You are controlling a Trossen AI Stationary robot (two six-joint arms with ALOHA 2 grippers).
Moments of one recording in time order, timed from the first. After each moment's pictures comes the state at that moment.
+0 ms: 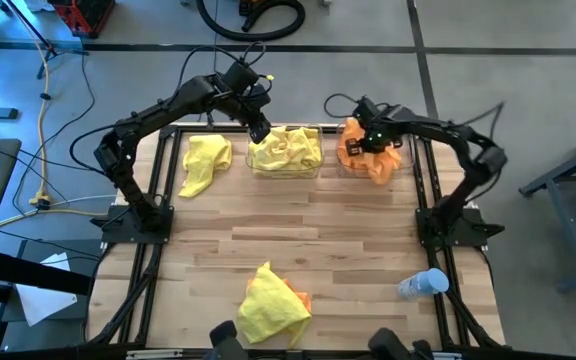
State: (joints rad) left arm 0.67 1.70 1.66 -0.89 0.23 0.09; right arm -0.82 1.64 1.11 -0.82 0.04 0.51
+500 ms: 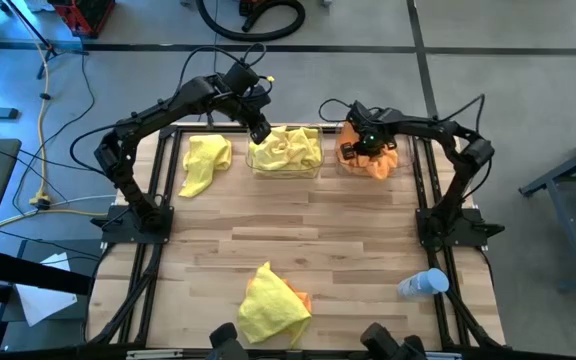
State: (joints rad) left arm 0.66 1.70 1.66 -0.90 0.23 0.06; right arm -0.82 1.77 1.12 -0.75 0.04 0.48
